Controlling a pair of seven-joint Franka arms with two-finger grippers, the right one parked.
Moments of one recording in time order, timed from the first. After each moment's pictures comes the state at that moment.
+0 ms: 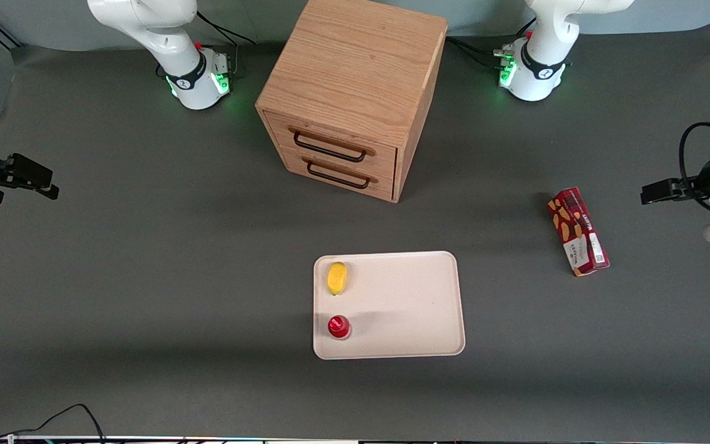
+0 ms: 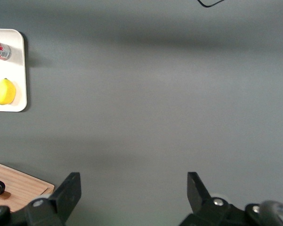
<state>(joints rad) -0.10 0.14 0.16 -1.65 0.02 1.61 0.01</state>
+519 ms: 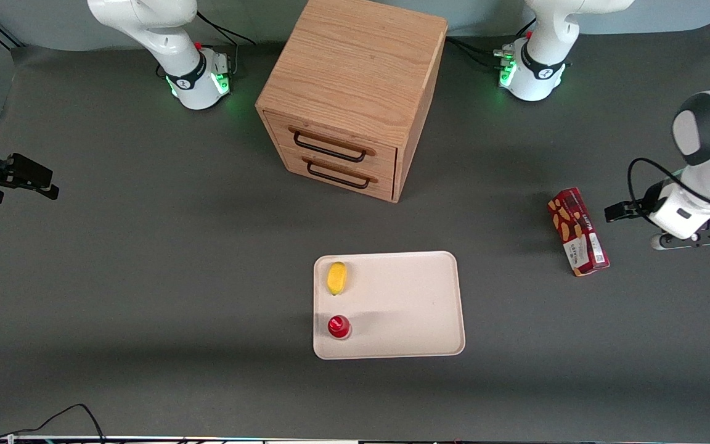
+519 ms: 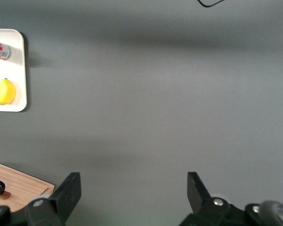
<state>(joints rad) -0.10 0.11 0.21 -2.13 0.01 2.15 -0.03</state>
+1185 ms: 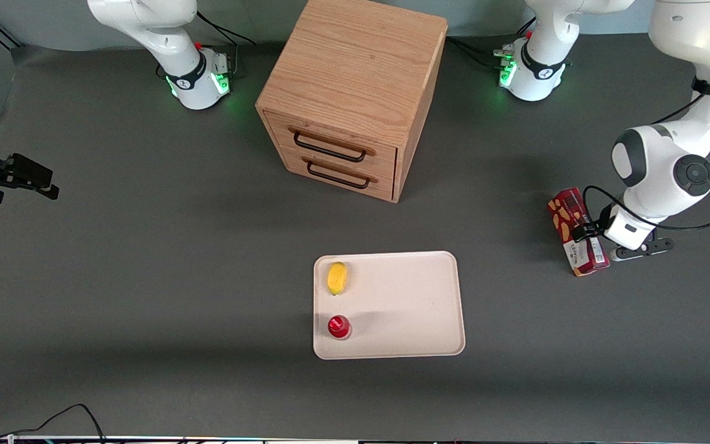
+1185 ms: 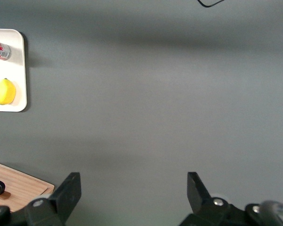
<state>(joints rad) -0.10 0.28 0.19 -2.27 -0.08 2.55 -0.06</state>
